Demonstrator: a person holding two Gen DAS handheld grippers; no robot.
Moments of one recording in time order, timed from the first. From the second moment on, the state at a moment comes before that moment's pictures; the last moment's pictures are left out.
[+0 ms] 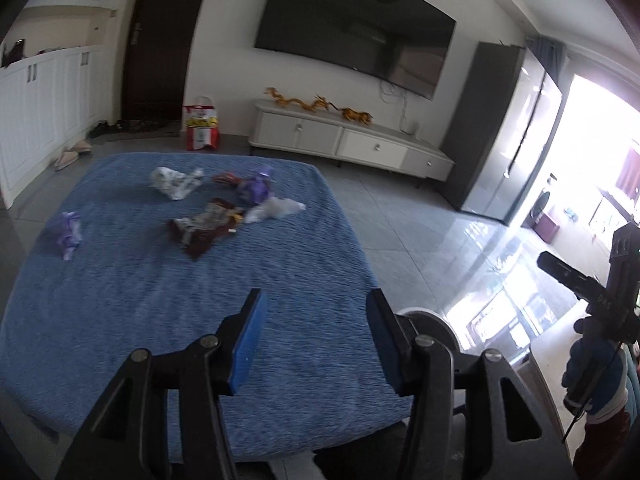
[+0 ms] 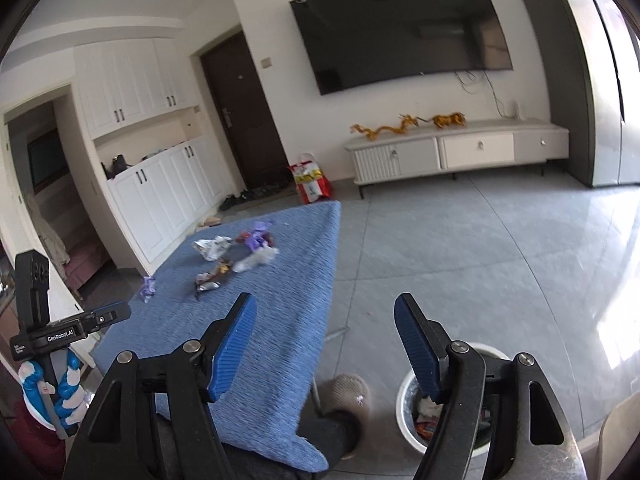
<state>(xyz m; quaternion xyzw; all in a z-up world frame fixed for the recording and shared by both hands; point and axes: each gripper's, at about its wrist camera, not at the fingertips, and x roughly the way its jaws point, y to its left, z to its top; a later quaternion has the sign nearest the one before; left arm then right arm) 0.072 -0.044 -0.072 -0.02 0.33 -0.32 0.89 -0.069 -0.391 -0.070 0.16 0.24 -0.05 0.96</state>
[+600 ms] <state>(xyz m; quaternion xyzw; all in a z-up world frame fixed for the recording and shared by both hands) 0.155 0.053 -0.122 -0.06 0.37 -0.25 0.89 0.040 -0.321 -0.064 0.10 0.28 0.01 0.96</state>
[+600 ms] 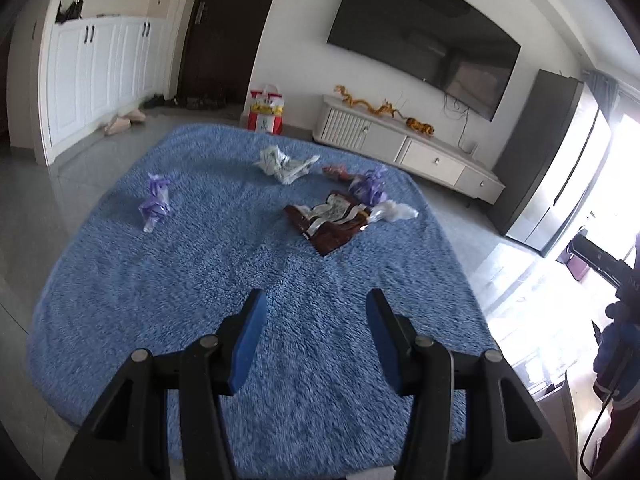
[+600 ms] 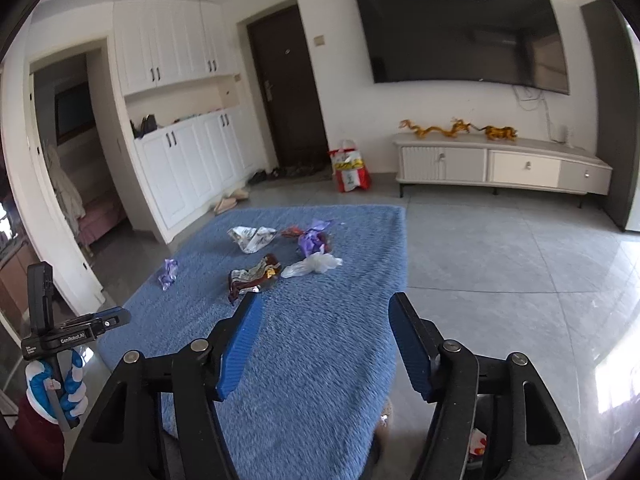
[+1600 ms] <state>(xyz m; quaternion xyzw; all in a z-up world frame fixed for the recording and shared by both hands) 0.340 -0.073 -0.211 0.05 0.43 -0.31 0.85 0.337 -0.275 -0.172 0.05 0.38 0.10 0.92</state>
